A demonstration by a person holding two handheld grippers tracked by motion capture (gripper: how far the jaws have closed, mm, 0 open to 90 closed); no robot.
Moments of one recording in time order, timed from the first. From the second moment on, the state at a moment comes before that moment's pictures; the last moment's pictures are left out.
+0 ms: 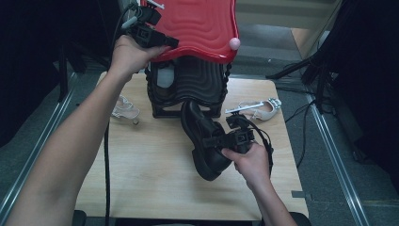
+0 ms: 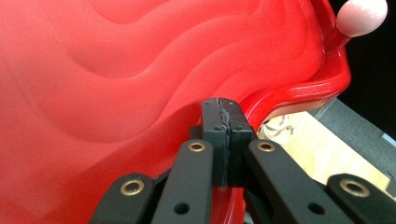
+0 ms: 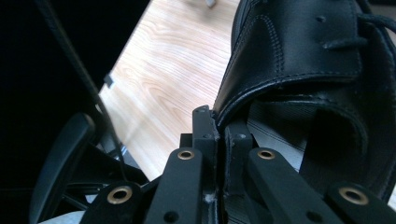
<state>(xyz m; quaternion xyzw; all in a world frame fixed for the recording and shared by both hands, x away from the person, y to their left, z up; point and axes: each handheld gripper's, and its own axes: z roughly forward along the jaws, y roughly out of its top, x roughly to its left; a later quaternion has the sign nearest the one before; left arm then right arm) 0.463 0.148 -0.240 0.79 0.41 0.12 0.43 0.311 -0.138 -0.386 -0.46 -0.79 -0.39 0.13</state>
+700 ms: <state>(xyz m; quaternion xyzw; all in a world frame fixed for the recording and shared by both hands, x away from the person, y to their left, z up) 0.463 0.147 -0.239 0.80 0.41 0.12 0.43 0.359 -0.119 -0.330 -0.46 -0.77 -0.45 0.04</state>
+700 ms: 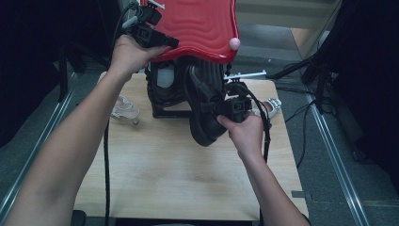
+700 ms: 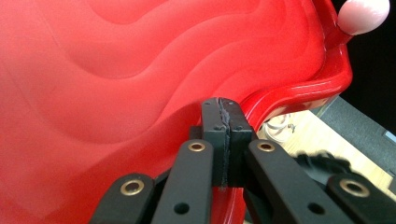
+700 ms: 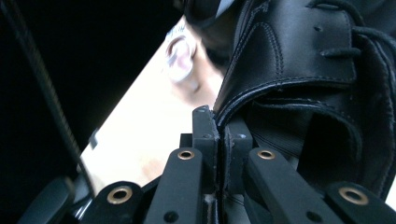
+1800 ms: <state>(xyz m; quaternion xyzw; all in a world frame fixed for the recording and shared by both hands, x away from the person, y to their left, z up) 0.463 0.151 -0.240 0.80 0.40 0.11 0.43 0.418 -0.073 -0.366 -0.48 -0.74 -0.45 -0.12</state>
